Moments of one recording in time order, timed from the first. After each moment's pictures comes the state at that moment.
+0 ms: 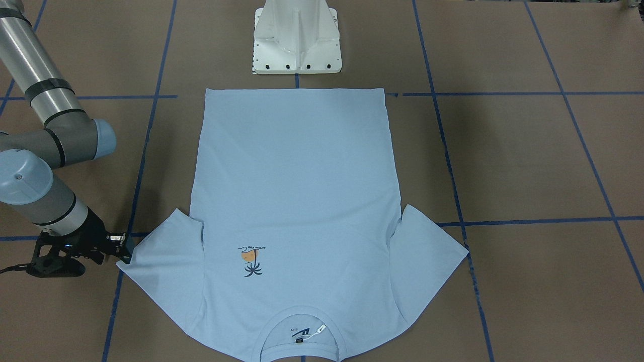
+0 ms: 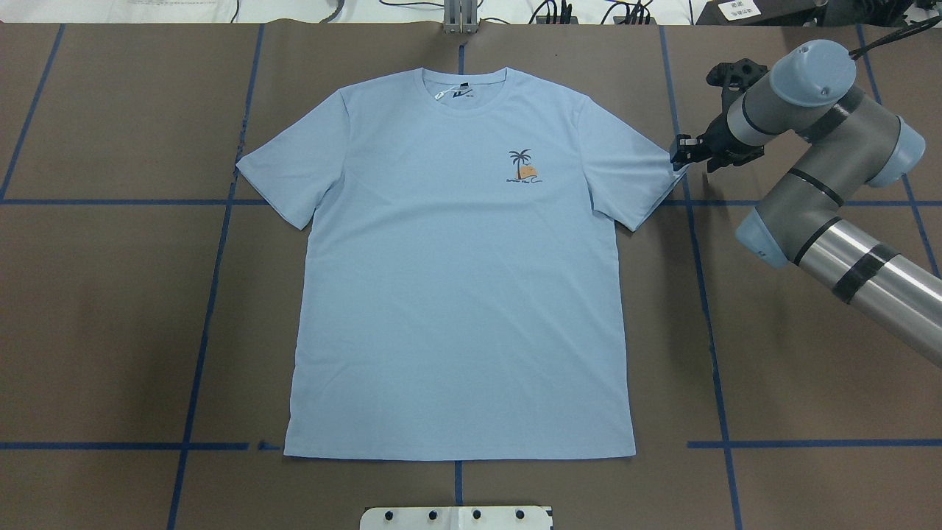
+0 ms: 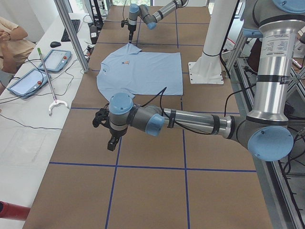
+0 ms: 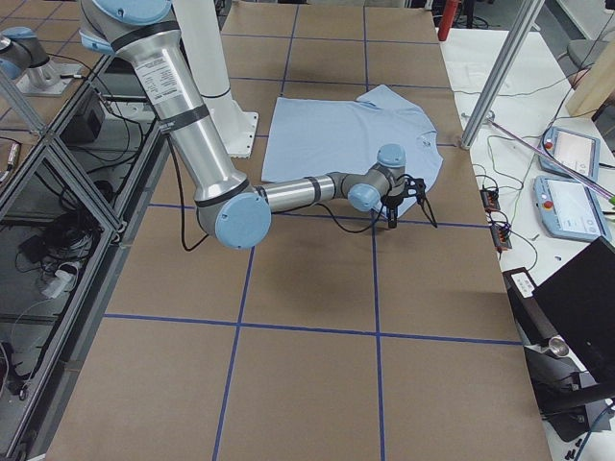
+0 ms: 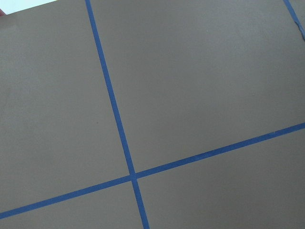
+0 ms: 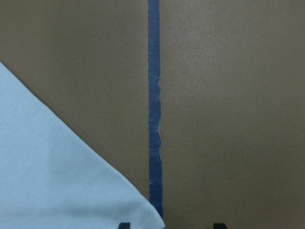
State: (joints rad) left arm -1.53 -1.60 -1.65 -1.86 -2.36 -0.02; right arm 0.94 -1.10 1.23 -1.00 2.04 0.93
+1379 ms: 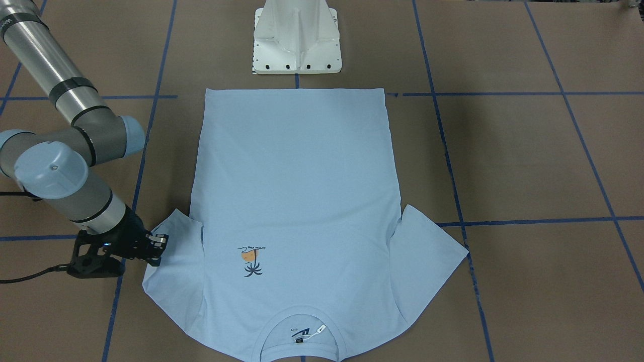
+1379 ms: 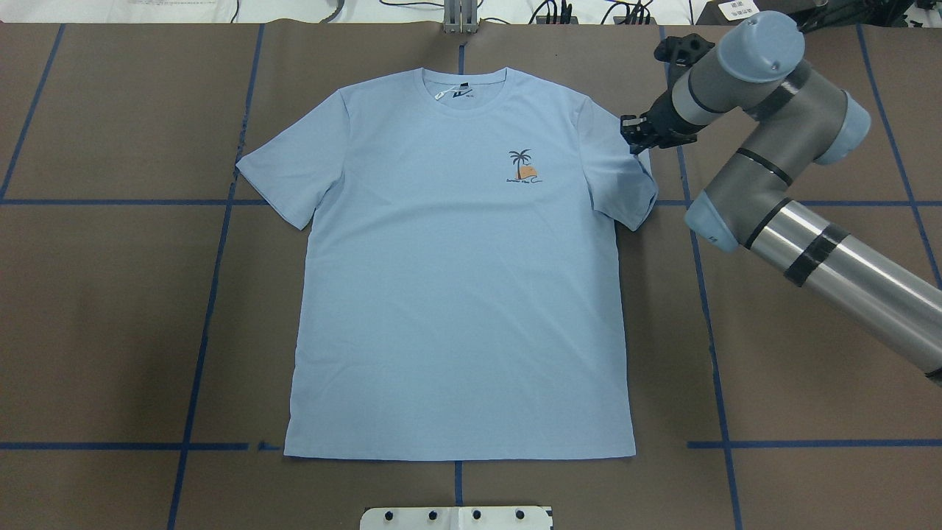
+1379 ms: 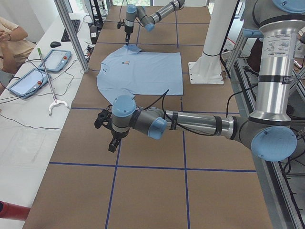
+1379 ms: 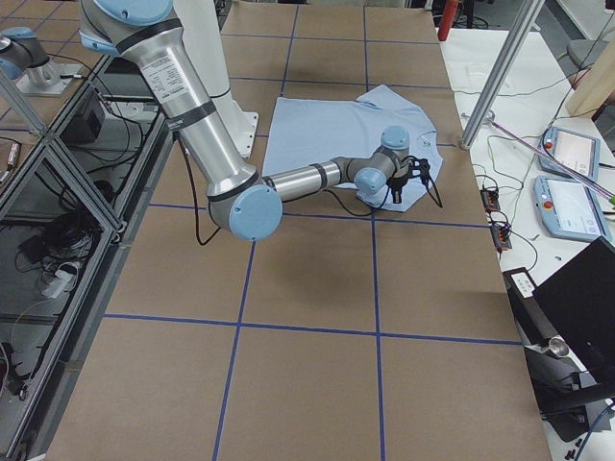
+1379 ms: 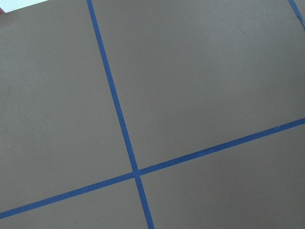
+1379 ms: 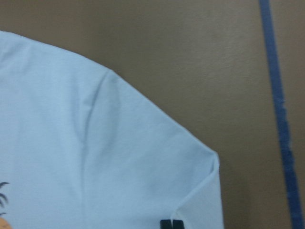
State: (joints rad) left arm -1.53 -1.59 -1.65 -1.90 -2.36 -0.02; right arm 0.89 -0.96 1.25 -1.00 2.05 1.07
